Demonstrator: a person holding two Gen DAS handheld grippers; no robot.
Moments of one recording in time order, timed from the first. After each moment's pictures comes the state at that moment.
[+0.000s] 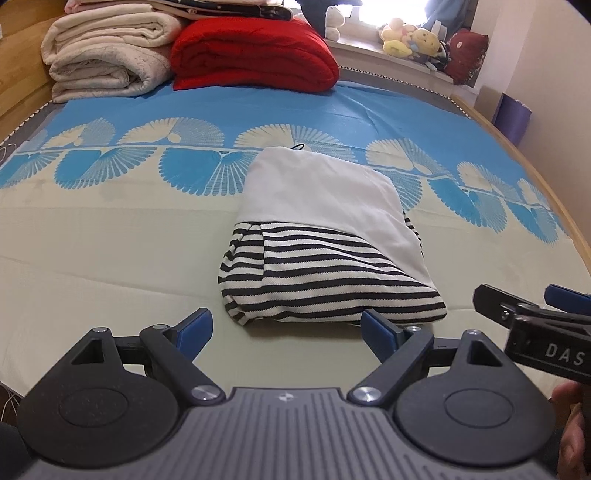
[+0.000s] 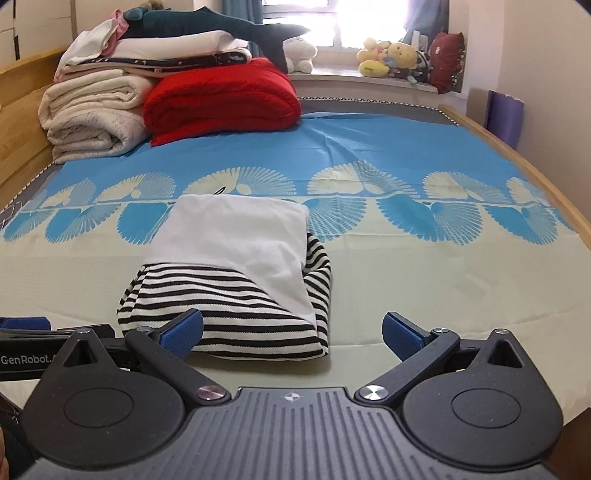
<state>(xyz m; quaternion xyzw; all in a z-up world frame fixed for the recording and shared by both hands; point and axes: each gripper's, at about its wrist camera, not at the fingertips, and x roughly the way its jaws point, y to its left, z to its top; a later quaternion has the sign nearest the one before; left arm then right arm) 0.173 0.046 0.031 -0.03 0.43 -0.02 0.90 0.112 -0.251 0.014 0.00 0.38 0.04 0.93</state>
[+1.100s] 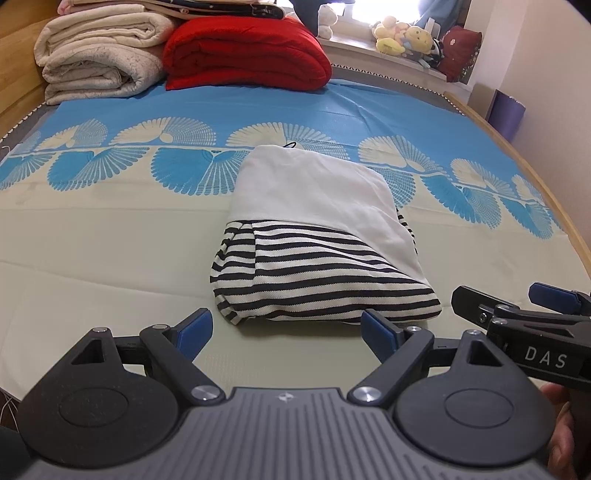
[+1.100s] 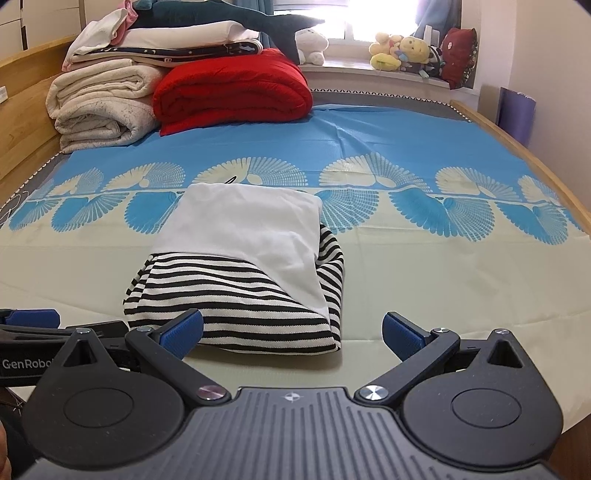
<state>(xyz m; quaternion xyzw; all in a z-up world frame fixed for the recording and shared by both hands) 0.173 0.041 0.029 -0.03 0.43 -0.03 0.90 0.117 -0.247 0.008 0.00 0.39 0.06 0.92</state>
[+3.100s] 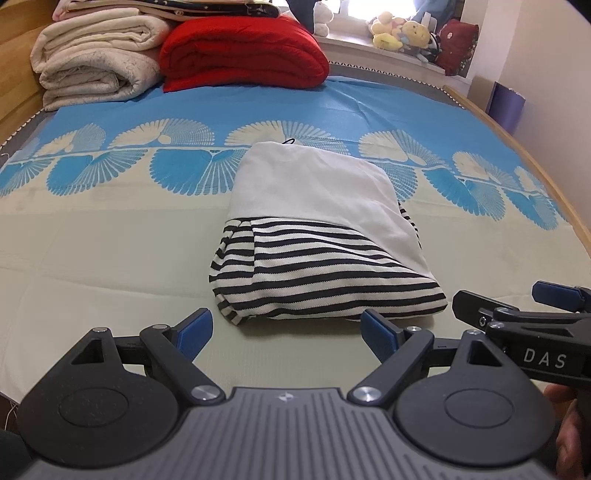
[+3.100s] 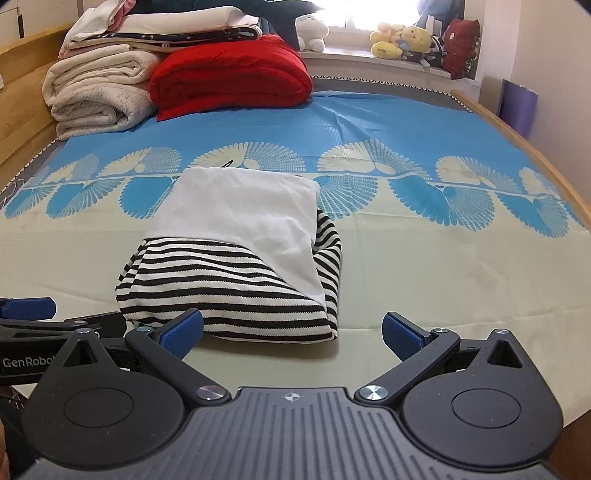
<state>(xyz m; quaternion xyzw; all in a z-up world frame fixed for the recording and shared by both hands) 0.175 0.035 0.021 -0.01 0.43 -0.03 0.90 0.122 -0.244 -0.001 0.00 0.41 0.05 0.91</state>
